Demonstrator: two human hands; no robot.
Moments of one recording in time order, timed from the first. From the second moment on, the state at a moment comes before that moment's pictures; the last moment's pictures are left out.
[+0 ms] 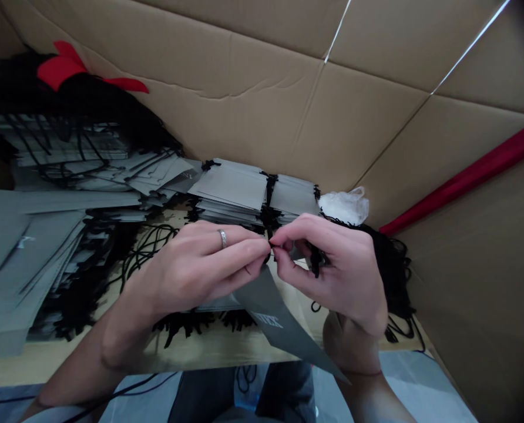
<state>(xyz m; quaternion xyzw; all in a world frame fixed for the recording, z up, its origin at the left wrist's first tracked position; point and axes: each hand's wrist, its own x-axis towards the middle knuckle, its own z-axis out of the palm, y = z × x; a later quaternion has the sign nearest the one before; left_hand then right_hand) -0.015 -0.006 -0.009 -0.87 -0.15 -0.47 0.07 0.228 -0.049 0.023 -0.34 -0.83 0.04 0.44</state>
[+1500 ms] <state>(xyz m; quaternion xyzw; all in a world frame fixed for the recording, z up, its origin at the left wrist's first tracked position) -0.002 -0.005 -0.005 -0.85 -0.15 -0.50 0.11 0.219 -0.045 0.019 -0.37 -0.81 0.02 0.46</state>
